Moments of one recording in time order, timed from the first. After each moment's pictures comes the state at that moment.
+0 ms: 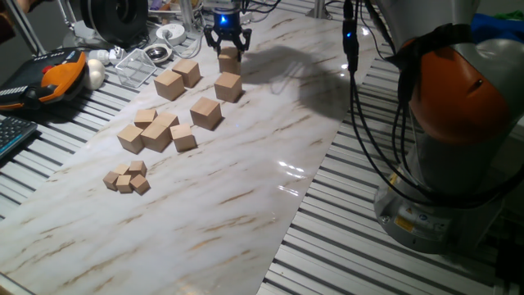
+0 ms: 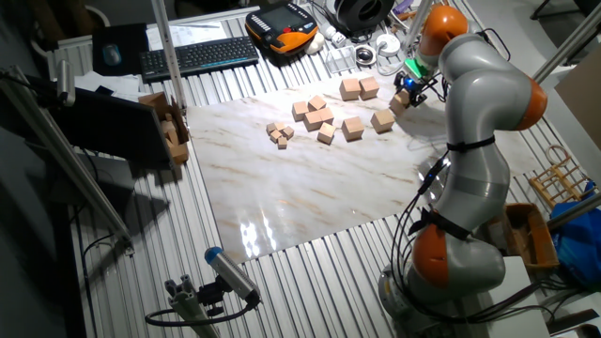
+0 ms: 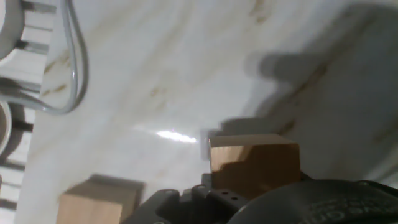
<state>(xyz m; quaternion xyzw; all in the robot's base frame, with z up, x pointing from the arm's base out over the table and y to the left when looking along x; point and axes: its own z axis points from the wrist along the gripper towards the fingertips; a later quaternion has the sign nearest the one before) 0.647 -0.261 0.067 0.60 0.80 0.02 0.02</state>
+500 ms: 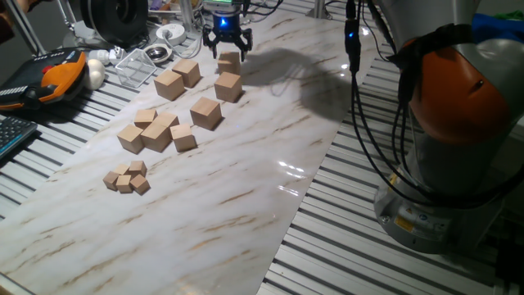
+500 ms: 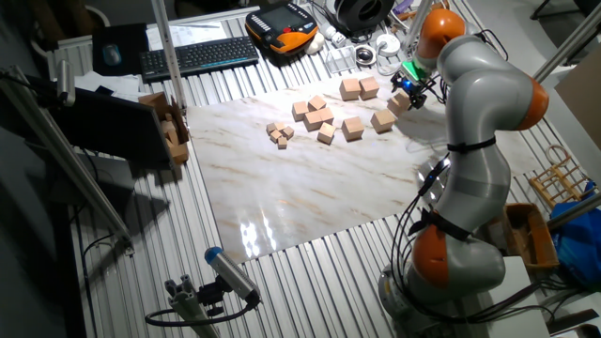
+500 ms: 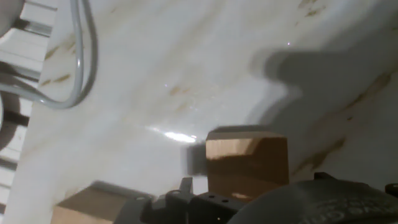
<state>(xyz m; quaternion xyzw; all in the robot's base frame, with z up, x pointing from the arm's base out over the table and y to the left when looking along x) 0.644 -0.256 0.073 0.59 0.81 0.02 0.03</state>
